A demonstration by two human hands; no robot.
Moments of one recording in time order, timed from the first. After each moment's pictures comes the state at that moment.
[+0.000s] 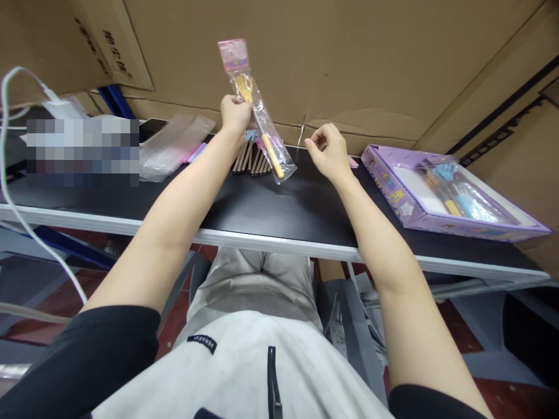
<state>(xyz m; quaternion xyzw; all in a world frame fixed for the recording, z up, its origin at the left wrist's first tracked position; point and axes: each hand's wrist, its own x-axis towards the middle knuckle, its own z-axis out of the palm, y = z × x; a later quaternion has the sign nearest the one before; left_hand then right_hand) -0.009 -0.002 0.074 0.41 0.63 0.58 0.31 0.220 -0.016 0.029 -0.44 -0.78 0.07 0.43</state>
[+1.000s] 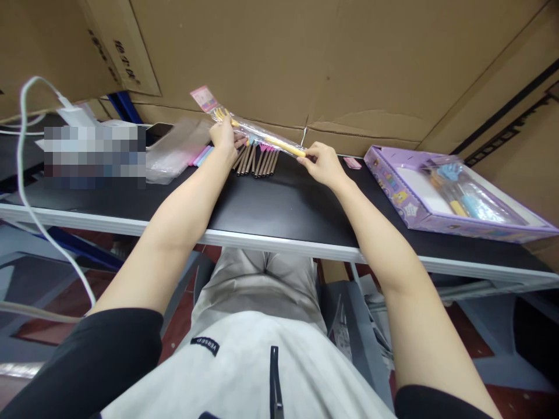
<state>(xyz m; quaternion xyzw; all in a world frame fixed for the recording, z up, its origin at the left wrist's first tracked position) -0.040 0.014 0.030 0.19 0.46 0.76 0.43 0.223 0.008 0.005 -0.42 -0.86 -0.01 0.29</state>
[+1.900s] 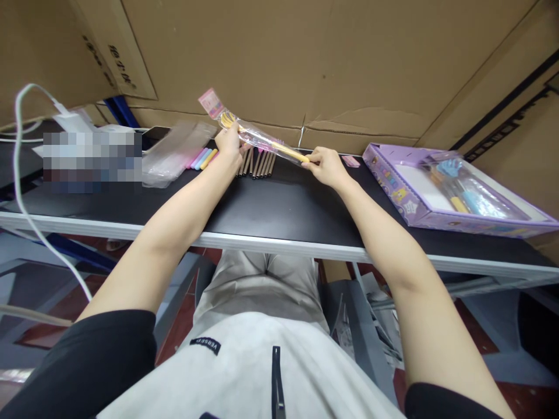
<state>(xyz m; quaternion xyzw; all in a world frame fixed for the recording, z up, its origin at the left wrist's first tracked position) -0.029 0.020 0.019 0.25 0.46 0.72 0.46 0.241 0.010 0.002 -0.45 -0.85 0.00 0.26</state>
